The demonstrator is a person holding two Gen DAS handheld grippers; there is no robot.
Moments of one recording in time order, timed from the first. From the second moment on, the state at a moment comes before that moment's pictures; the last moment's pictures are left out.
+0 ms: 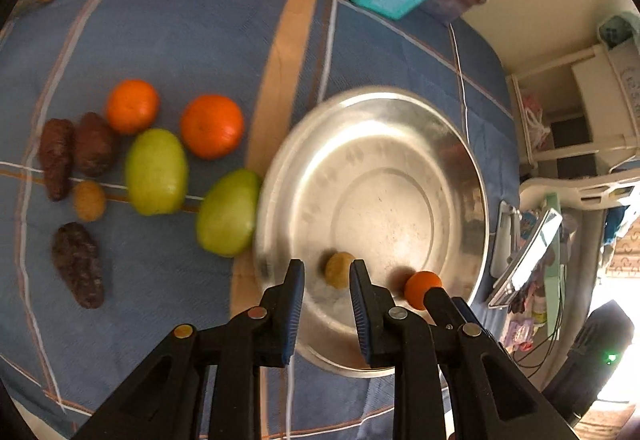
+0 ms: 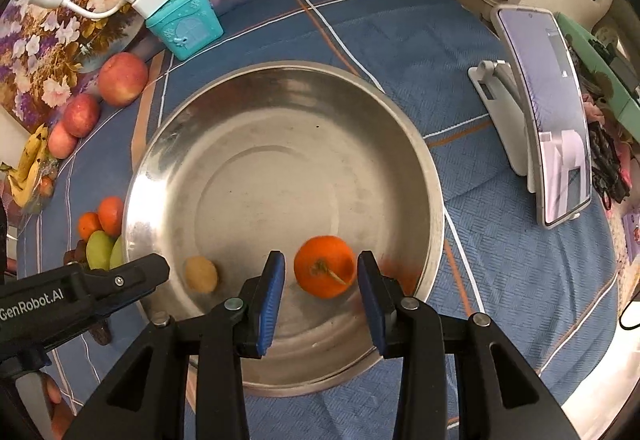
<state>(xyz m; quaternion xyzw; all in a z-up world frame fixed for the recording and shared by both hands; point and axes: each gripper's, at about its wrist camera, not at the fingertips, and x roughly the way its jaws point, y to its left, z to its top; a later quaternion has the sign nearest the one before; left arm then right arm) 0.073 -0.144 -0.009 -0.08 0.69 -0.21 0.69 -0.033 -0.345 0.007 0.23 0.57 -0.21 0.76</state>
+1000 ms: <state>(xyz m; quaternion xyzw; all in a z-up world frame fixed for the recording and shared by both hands) 0.086 0.051 0.012 -0.08 0.57 -0.02 0.82 0.024 -0.205 0.024 0.17 0.57 -0.09 0.80</state>
